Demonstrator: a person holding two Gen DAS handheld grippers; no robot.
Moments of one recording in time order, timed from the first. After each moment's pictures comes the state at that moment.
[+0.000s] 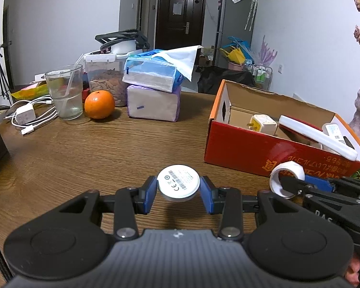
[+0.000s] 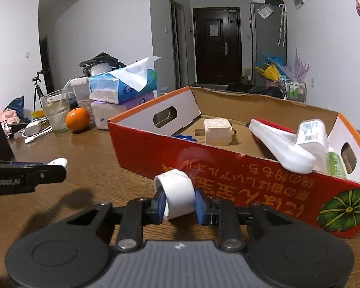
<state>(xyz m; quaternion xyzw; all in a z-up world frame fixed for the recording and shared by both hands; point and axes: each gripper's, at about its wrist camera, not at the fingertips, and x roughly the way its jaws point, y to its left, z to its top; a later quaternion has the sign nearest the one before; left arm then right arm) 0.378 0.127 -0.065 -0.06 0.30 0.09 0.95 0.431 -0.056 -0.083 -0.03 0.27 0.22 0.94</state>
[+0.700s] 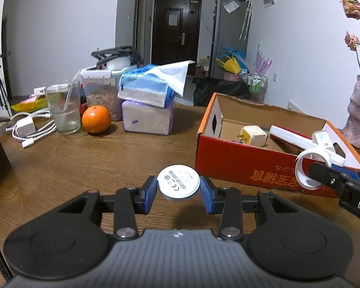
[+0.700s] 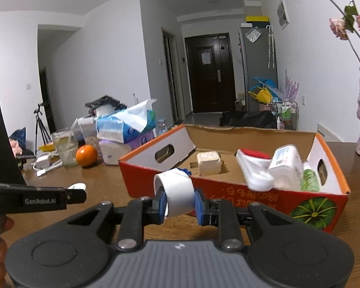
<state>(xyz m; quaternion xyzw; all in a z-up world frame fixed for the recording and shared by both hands) 0.367 0.112 -0.050 -0.05 0.27 0.08 0.96 0.389 -0.096 -0.046 0.02 0.20 0.21 0.96</state>
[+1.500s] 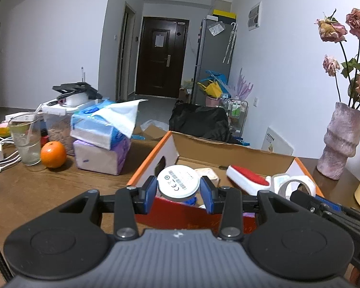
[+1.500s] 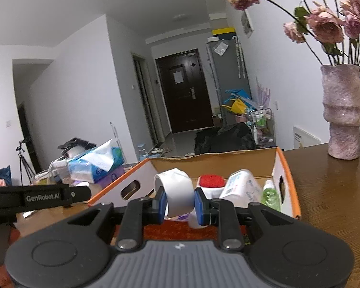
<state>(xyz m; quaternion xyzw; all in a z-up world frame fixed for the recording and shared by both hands) 0.411 0.045 -0.011 -0.07 0.21 0.05 0.97 0.408 -0.149 -0.028 0.09 0.16 0.15 0.97</state>
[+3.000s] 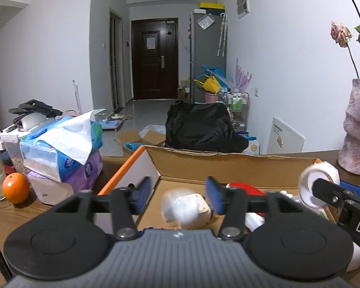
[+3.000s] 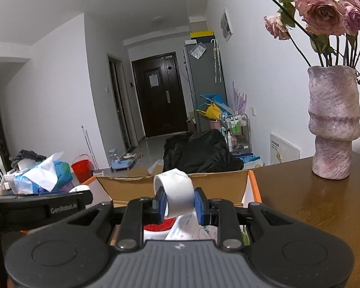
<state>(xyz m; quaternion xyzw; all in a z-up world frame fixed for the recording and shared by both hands) 0.522 0.002 -0.036 -0.01 0.21 0.06 0.98 0.502 -0.170 -0.035 0.07 0.16 0.09 0.98</state>
